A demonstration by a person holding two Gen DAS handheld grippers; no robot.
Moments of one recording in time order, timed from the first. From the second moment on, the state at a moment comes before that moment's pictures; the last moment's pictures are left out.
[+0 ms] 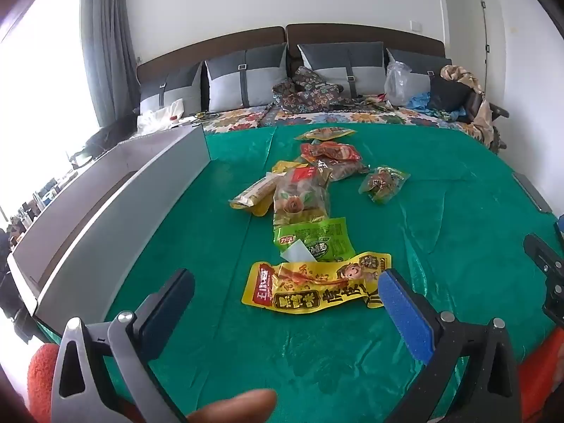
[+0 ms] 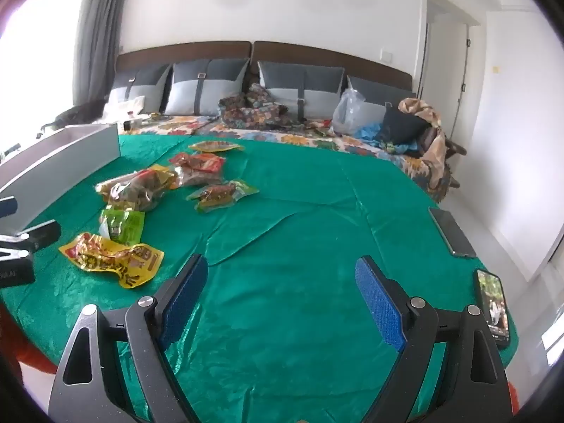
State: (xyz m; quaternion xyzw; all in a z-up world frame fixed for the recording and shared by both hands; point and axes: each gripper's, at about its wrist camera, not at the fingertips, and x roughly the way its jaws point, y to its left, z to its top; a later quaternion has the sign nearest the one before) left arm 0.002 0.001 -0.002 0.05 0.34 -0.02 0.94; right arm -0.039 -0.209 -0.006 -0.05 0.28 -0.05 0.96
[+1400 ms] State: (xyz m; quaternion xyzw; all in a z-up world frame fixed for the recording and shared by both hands) left arm 0.034 0.042 -0.071 0.01 0.42 0.03 0.91; right arm -0.027 -0.215 -0.023 -0.06 0.29 -0.04 0.96
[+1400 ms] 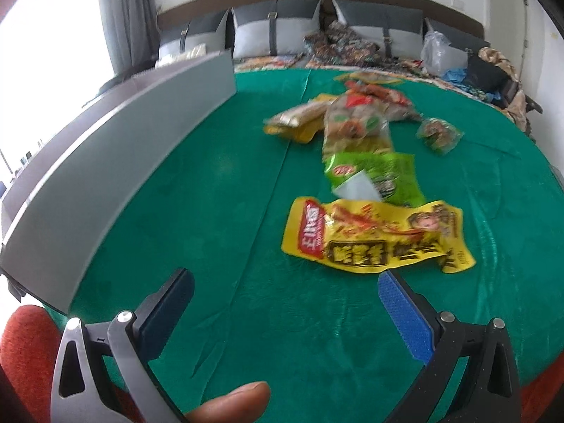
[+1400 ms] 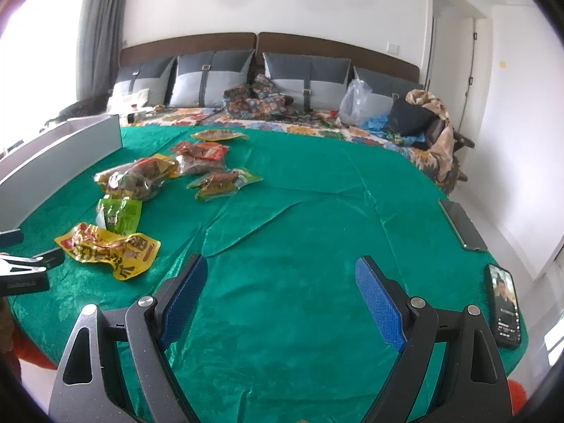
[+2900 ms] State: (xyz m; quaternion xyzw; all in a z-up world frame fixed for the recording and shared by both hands) left arm 0.048 0.058 -0.097 -0.01 0.46 0.01 0.89; right arm 0.002 -0.236 -0.086 0.00 0.45 -0.03 0.89
